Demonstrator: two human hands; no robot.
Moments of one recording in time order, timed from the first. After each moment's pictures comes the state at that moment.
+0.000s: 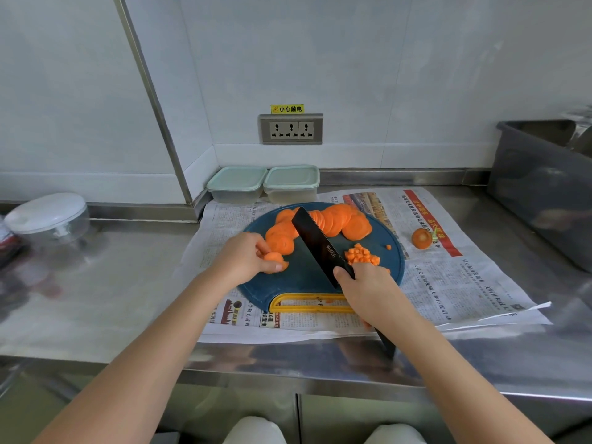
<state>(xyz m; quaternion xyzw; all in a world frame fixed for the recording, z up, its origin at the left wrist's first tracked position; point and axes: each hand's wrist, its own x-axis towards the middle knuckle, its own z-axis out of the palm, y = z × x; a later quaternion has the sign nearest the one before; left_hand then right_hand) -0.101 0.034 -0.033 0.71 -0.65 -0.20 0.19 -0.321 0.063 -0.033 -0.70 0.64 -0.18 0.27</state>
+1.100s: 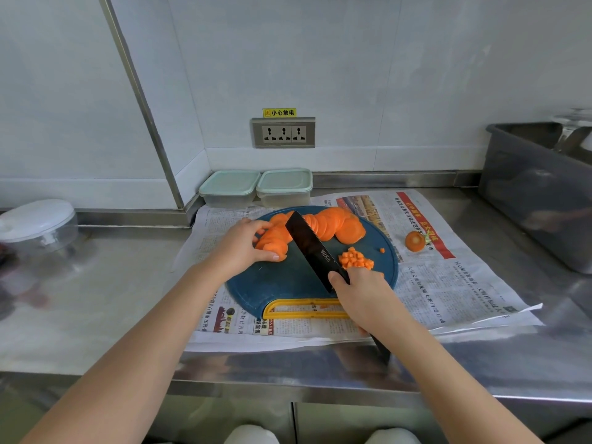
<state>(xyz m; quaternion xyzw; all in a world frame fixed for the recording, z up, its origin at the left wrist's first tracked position) -0.091 0.001 -0.040 0.65 -0.70 -0.16 0.25 -0.323 0.063 -0.036 -0.70 0.63 -0.19 0.28</state>
